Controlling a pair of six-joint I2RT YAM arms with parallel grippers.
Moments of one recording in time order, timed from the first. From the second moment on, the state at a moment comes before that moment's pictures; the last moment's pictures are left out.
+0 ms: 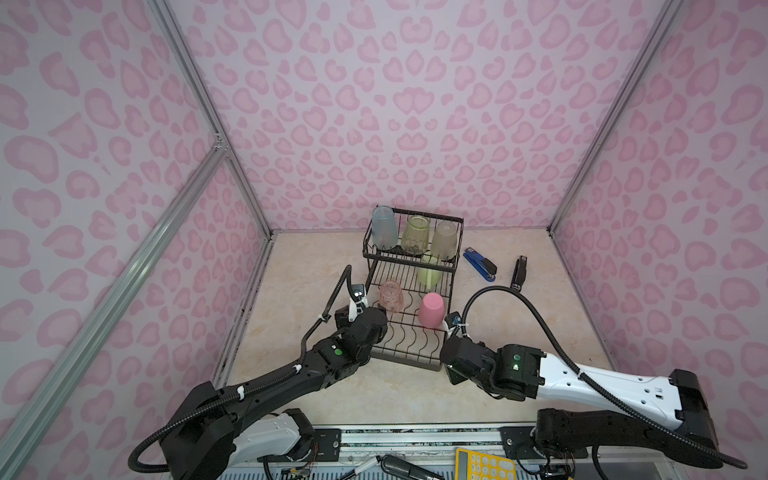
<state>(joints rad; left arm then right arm) -0.83 1.17 0.65 -0.11 -0.73 -0.50 1.19 1.16 0.89 -0.81 0.44 0.73</state>
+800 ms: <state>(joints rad) -0.73 1.12 0.74 -0.23 -0.57 -0.51 1.18 1.18 0.82 -0.85 0.35 0.74</state>
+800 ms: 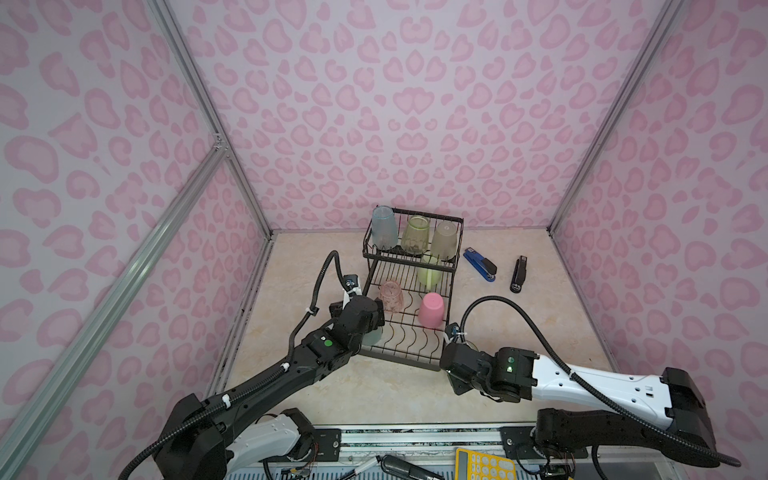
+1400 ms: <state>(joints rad) -0.71 1.10 0.82 -0.34 -0.55 -0.51 1.15 1.21 0.85 -0.88 0.34 0.69</state>
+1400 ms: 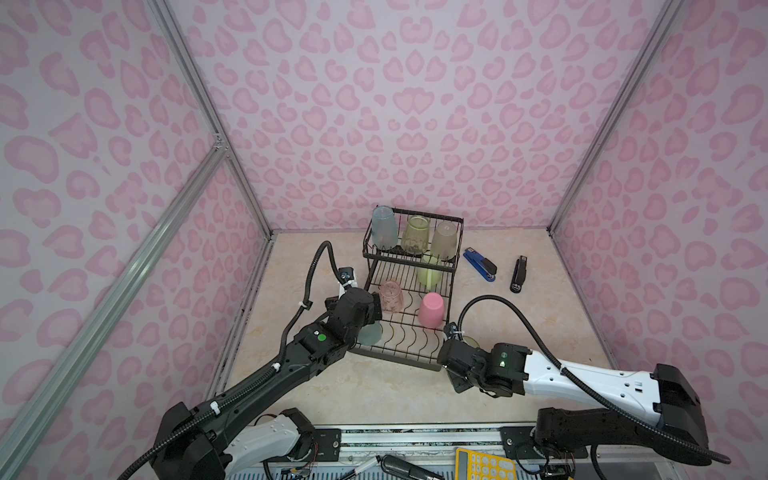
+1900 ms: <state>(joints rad) -0.69 1.09 0.91 -0.45 -0.46 -0.51 1.02 1.07 0.82 -0.89 0.30 0.59</state>
